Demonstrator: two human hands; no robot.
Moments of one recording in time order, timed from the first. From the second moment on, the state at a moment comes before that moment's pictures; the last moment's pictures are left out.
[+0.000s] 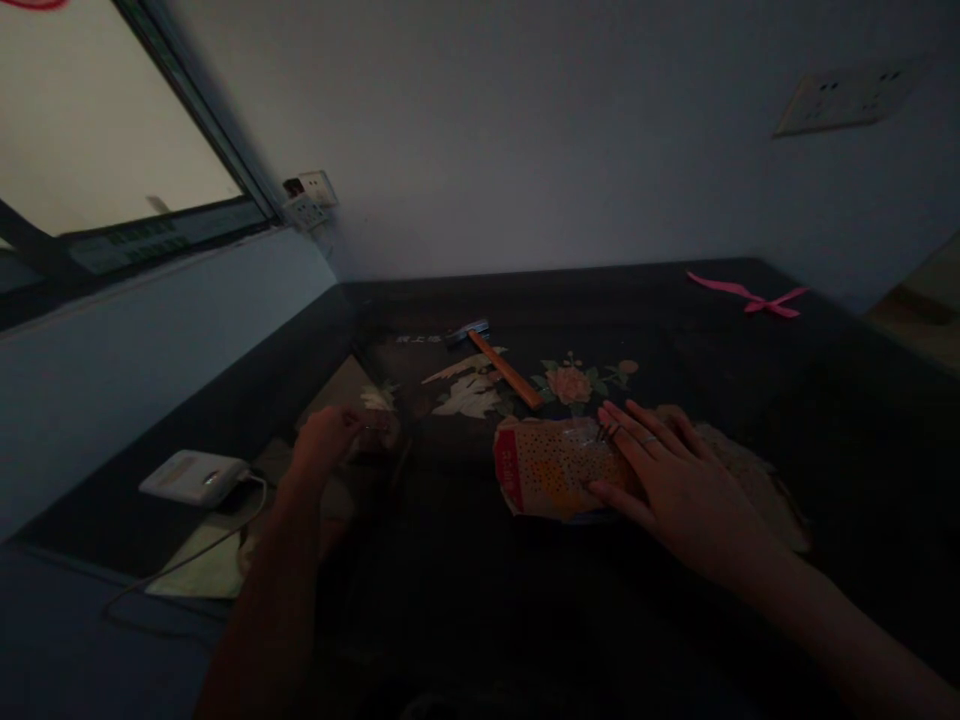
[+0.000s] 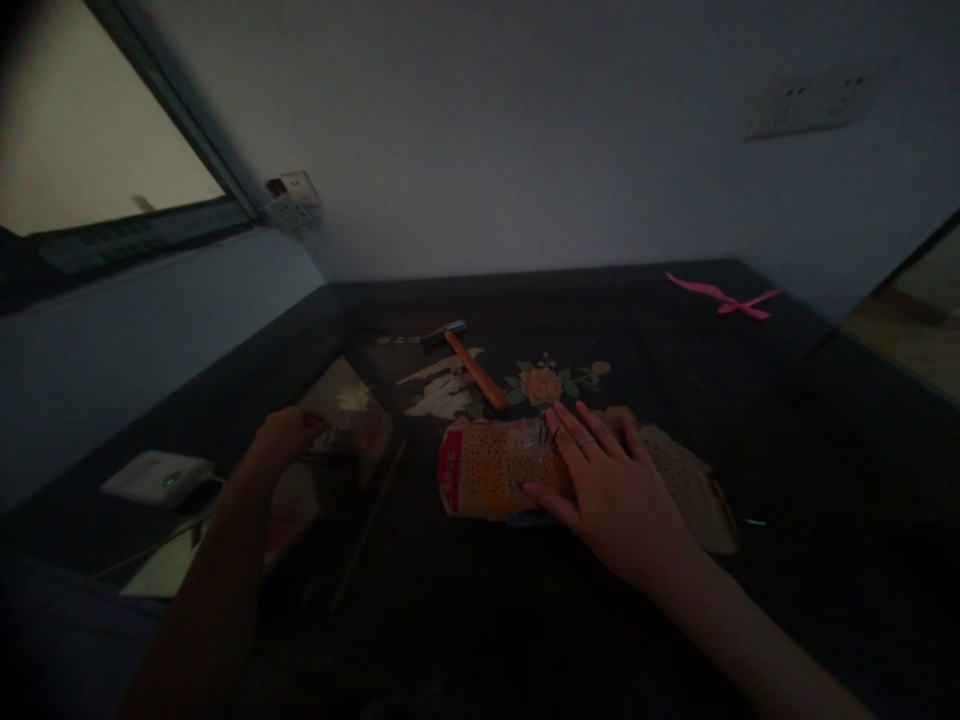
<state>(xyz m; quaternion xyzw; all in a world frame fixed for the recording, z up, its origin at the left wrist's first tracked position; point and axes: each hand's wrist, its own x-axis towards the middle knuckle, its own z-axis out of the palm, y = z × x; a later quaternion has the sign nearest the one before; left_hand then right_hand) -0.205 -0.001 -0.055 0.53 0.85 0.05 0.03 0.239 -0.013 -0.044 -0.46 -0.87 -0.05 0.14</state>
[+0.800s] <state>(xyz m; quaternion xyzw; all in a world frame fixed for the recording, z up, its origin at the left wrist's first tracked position) -0.165 0.026 -0.098 0.69 0.70 0.08 -0.17 0.237 -0.015 -0.039 -0.47 -0.88 -0.05 0.12</state>
